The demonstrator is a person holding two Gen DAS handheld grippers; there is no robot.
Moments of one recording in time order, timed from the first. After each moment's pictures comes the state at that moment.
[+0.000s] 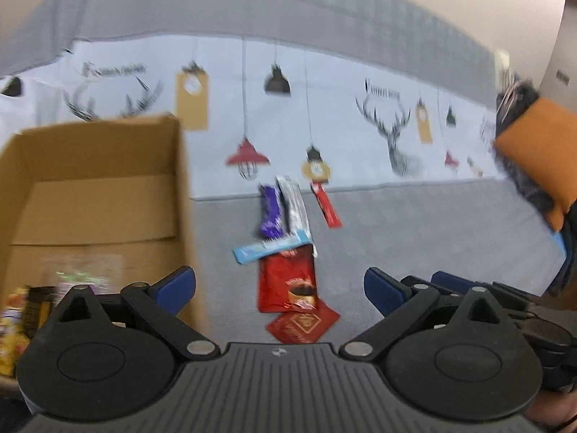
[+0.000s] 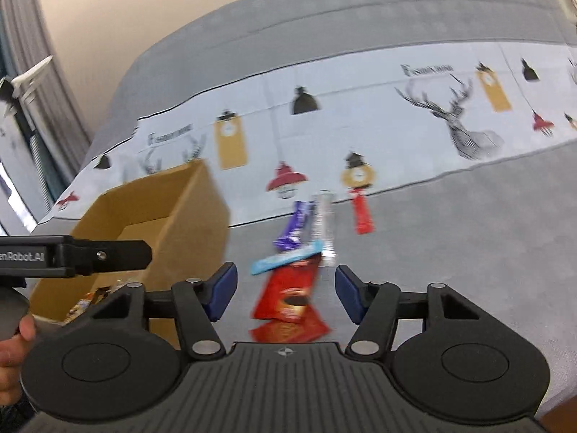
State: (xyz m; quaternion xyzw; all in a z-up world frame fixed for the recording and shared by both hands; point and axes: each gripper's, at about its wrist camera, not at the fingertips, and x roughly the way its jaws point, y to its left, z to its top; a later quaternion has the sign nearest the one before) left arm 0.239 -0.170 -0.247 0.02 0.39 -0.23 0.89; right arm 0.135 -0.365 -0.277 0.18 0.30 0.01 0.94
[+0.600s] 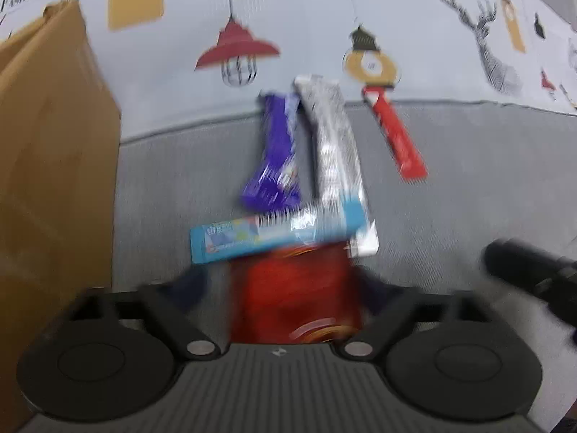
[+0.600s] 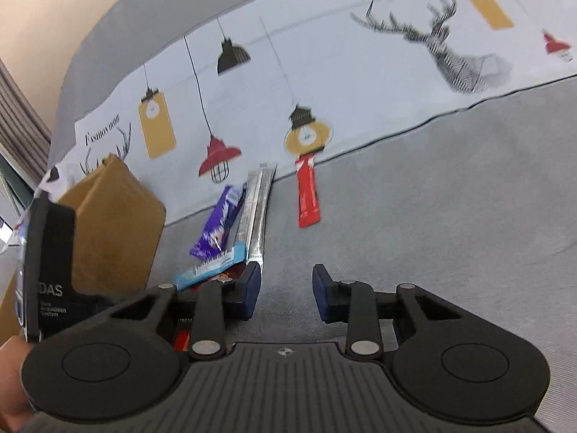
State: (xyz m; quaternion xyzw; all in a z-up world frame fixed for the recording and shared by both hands) left arm 0.371 -0.280 -0.389 0.09 0.48 -0.16 0.86; right arm 0.242 -0.449 -0.373 0.25 0.36 0.03 0.90
